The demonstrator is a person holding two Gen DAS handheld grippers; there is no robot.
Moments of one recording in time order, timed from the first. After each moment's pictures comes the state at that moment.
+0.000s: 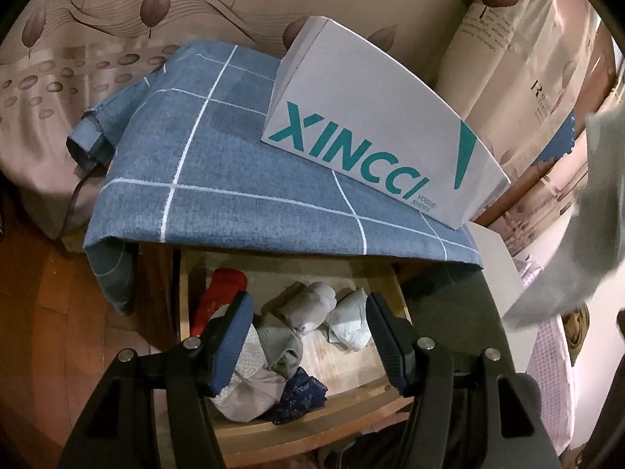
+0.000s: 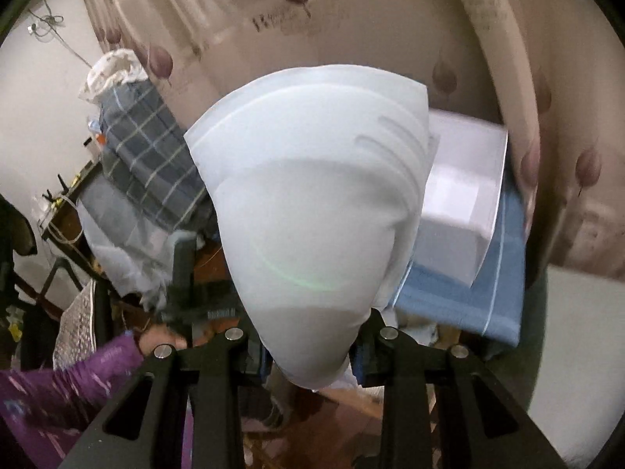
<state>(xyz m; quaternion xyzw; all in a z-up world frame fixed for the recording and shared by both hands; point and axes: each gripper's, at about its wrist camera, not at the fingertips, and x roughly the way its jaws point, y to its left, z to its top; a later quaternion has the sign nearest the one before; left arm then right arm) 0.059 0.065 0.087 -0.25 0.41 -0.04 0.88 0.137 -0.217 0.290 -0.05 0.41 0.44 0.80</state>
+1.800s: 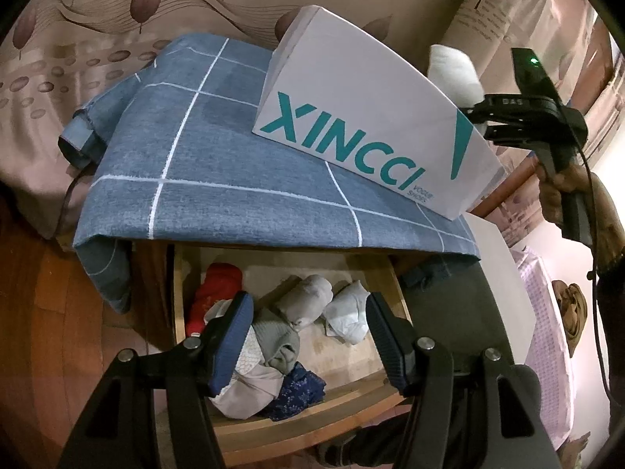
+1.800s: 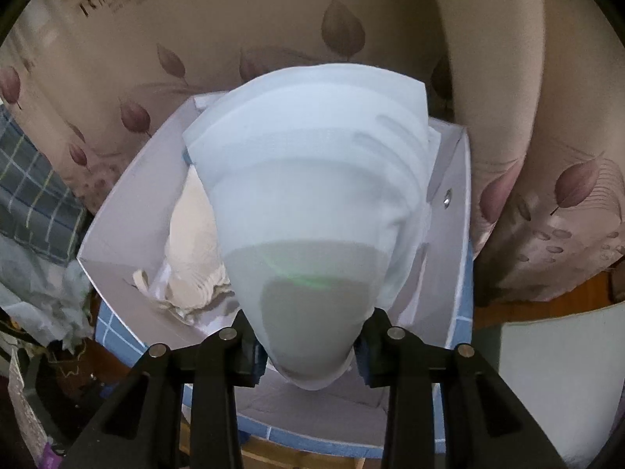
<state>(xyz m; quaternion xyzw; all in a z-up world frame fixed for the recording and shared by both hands) 0.064 0.064 0.084 -0.24 0.42 -0.06 0.88 0.321 -0.136 0.200 -0.10 0.51 0.26 0.81</state>
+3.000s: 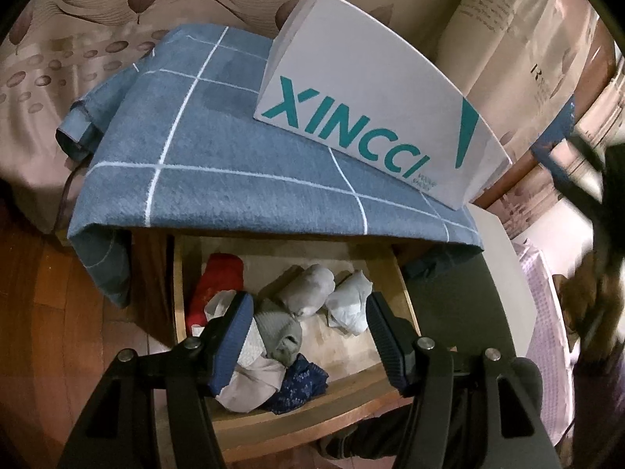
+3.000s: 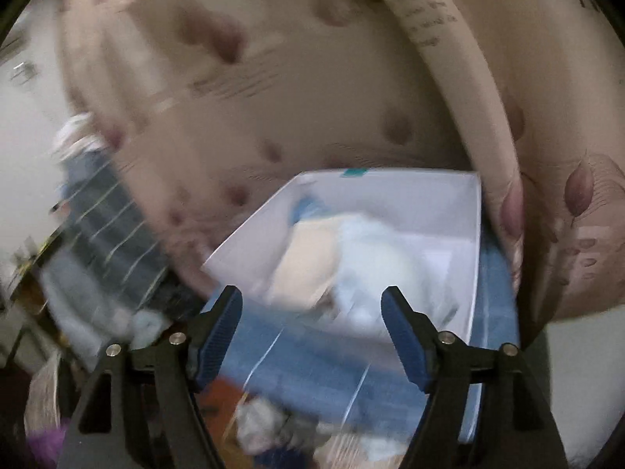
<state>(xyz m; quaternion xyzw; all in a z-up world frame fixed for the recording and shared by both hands) 0.067 0.063 0.075 -0.24 0.44 -0.06 0.87 0.165 -0.204 0.221 0.00 0.33 0.41 0.85</state>
